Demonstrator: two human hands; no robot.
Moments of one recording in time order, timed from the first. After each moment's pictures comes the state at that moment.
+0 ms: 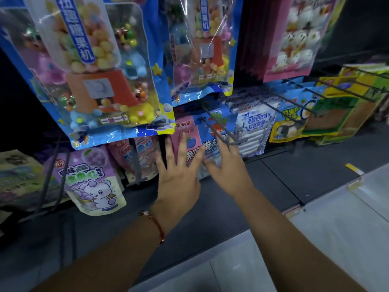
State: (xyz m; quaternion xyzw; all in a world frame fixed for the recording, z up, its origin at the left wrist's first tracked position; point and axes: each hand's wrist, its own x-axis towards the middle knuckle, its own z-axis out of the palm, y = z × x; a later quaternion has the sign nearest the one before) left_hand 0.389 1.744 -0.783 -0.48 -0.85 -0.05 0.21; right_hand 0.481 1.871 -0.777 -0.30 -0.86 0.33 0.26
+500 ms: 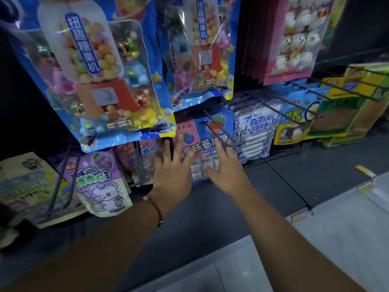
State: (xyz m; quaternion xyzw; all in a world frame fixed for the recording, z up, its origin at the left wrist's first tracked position) left_hand 0.361 1.747 -0.770 -0.47 -0.87 0.07 0.11; right_hand 0.472 1.875 -0.786 -0.32 -0.88 0.30 0.17
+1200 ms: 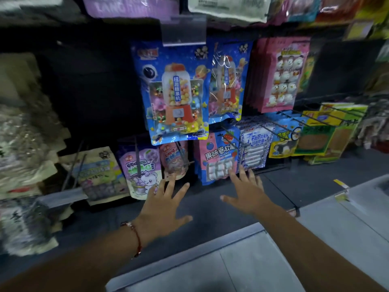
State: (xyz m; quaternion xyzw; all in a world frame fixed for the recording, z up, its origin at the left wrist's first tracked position) left_hand 0.412 1.547 -0.725 -0.52 -0.85 0.11 0.01; right_hand 0.572 1.753 -0.710 -0.34 -0.94 0.10 -0.03
